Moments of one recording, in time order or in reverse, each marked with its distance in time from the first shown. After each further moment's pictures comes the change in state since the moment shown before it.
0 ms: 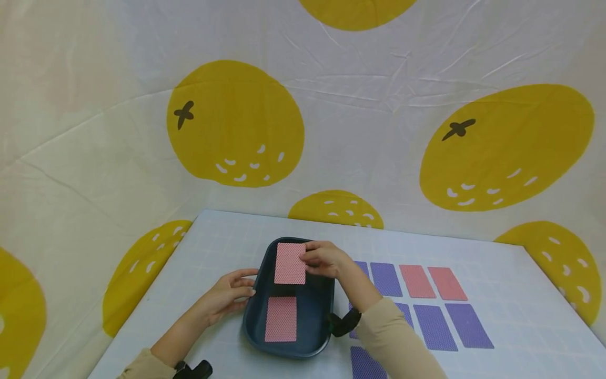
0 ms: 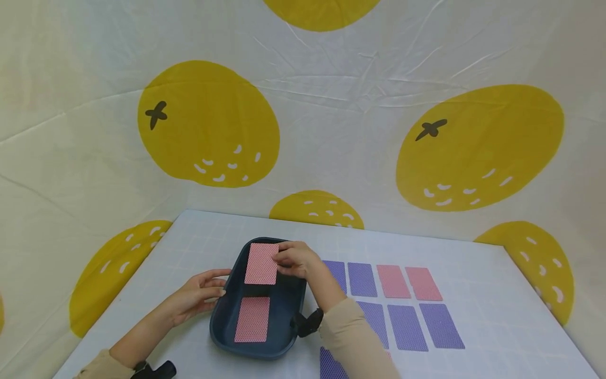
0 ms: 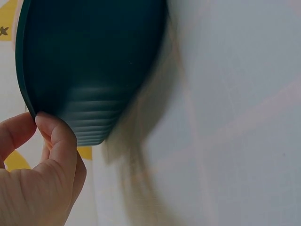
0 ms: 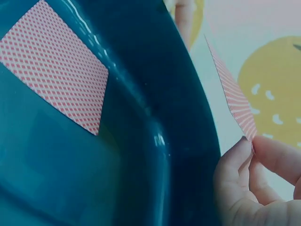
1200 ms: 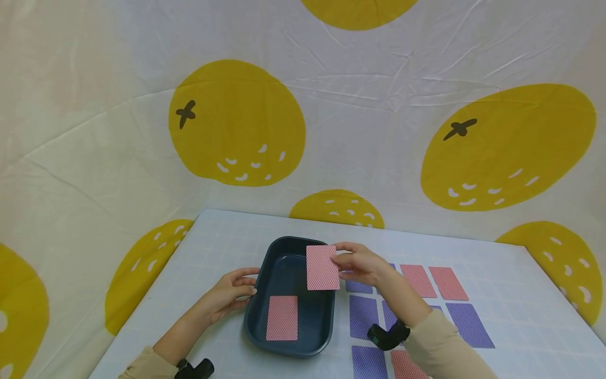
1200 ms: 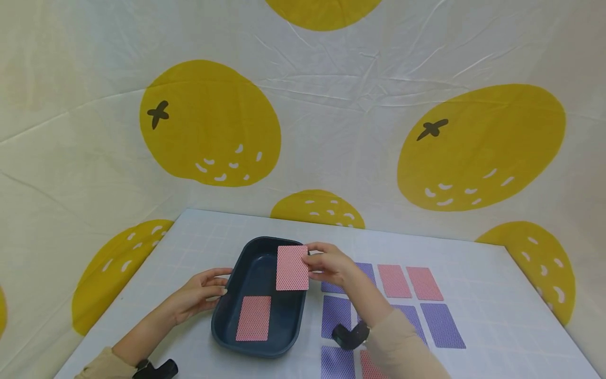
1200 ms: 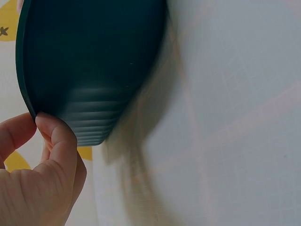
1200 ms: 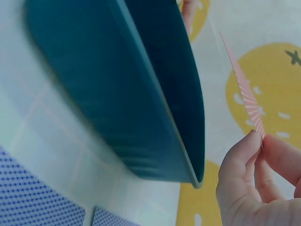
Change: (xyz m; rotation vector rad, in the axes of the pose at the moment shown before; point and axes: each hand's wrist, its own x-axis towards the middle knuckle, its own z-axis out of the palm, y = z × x) left_hand 0.000 0.002 0.002 0.032 0.043 -0.008; right_hand -0.053 -0.010 -0.052 -0.096 -0.038 -0.036
